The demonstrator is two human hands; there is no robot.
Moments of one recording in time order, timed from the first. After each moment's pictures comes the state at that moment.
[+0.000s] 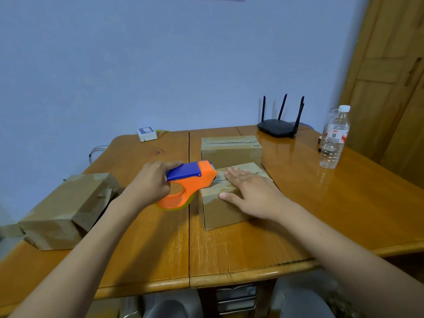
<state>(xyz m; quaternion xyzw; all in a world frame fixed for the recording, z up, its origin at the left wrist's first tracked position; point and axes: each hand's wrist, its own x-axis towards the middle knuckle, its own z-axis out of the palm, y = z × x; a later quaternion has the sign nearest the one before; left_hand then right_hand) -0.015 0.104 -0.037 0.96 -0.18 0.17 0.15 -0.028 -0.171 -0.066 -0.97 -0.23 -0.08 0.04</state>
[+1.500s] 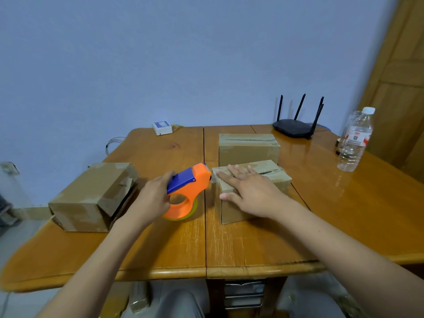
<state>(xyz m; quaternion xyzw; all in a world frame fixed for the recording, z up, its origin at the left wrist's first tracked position) -0.040 0.154 -0.096 0.96 -0.12 0.17 0.20 -0.029 -0.126 -0.063 -0.96 -0.27 -0.04 -0.03</state>
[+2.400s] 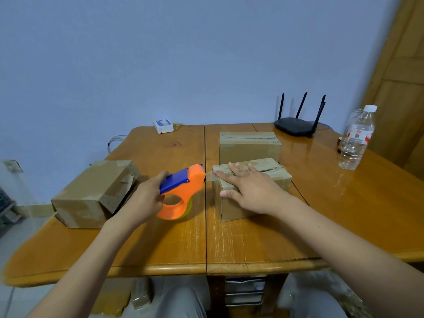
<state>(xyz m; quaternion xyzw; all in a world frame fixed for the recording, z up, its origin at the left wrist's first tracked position) -0.042 0.170 -0.102 0.96 -0.10 0.14 0.22 -0.027 -0.127 -0.064 -0.96 -0.28 -0.04 -0.02</state>
